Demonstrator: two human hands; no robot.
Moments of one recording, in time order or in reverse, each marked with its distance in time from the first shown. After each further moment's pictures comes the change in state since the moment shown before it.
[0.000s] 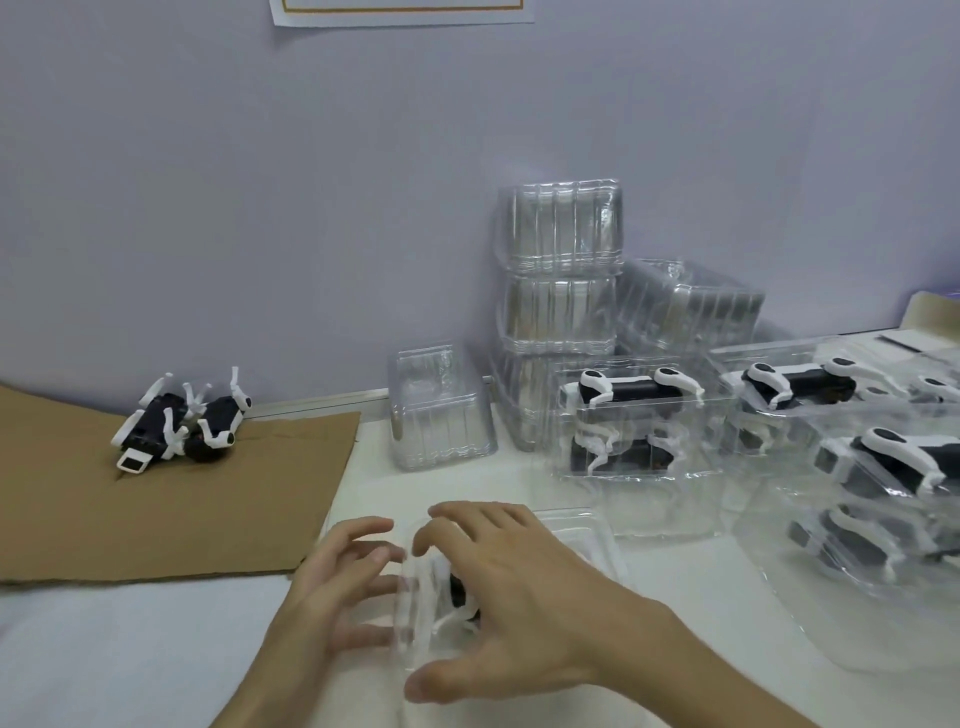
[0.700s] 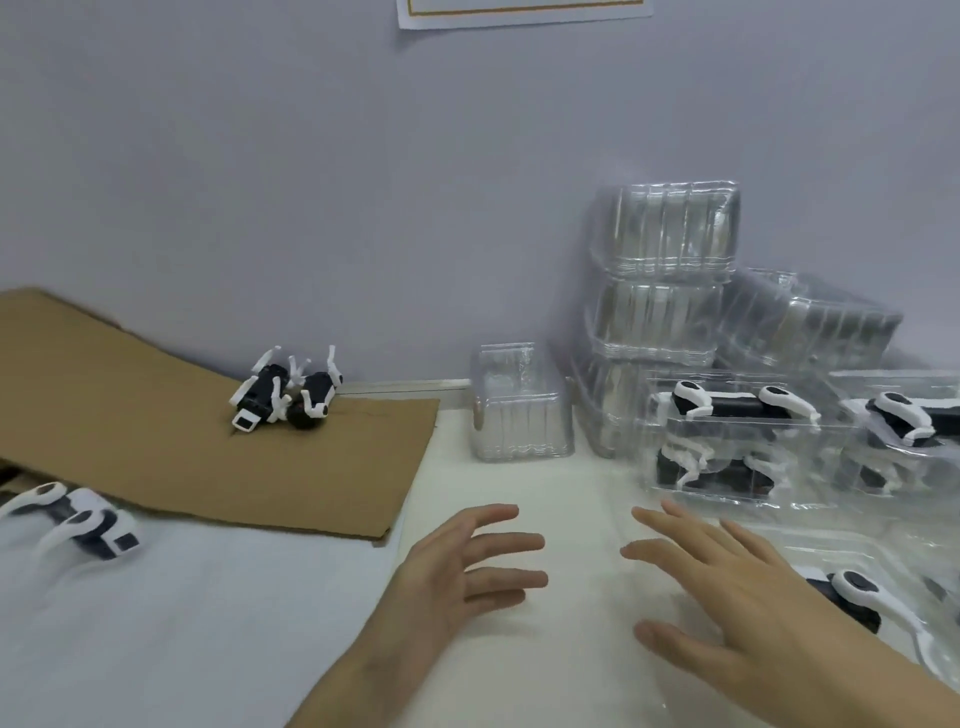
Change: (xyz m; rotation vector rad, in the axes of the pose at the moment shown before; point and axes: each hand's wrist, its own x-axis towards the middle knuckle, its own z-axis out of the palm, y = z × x) left_hand -0.010 0.011 0.024 -0.126 -0.214 -0.041; right_hand -0.060 0.050 -0.029 -0.259 -0.173 0.260
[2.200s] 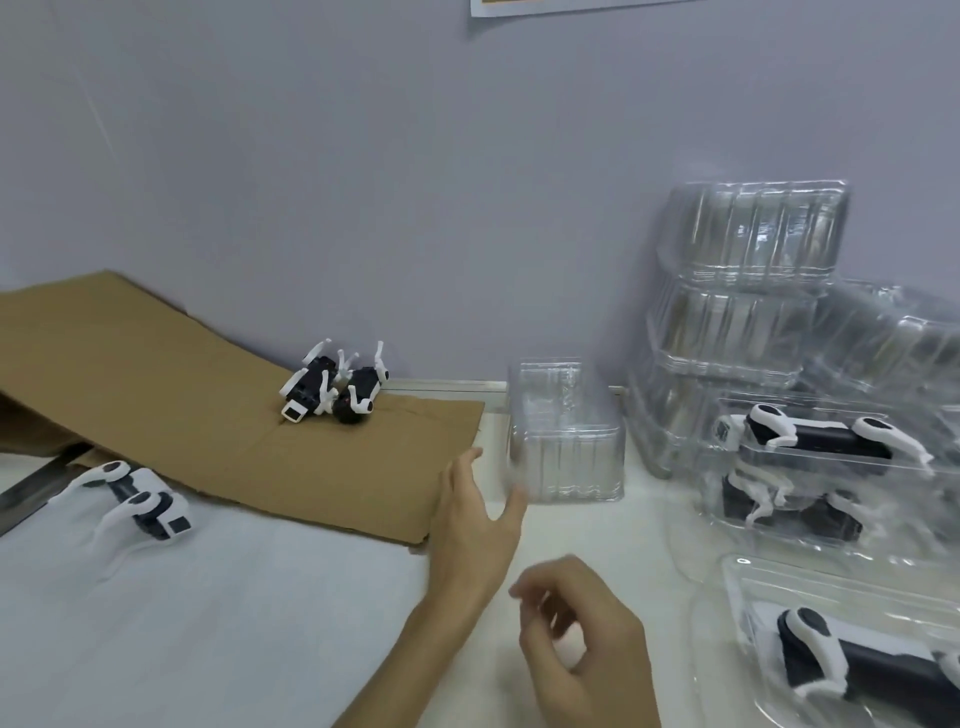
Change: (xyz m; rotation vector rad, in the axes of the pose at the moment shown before) left_hand 0.080 -0.019 -0.031 0.805 0.712 0.295; right_hand 0.079 -0.121 0.070 0.961 0.827 -0.167
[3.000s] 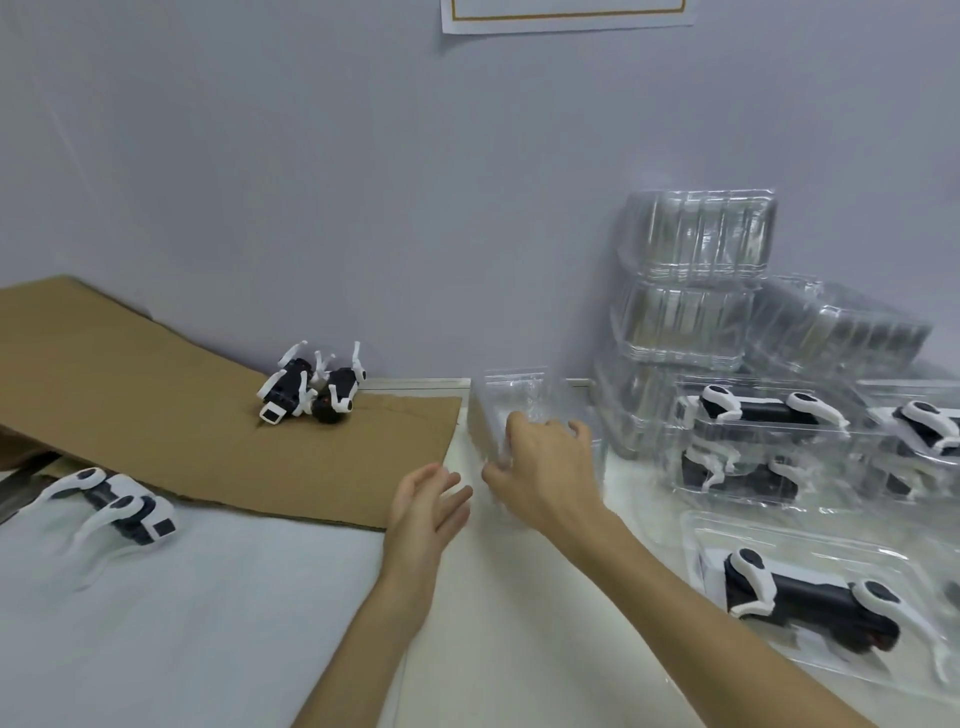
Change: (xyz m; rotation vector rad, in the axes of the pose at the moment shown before) left_hand -0.012 -0.017 -0.034 -0.928 -0.080 -0.437; right_hand 0.110 0.012 0.018 -0.873 -0.304 0.137
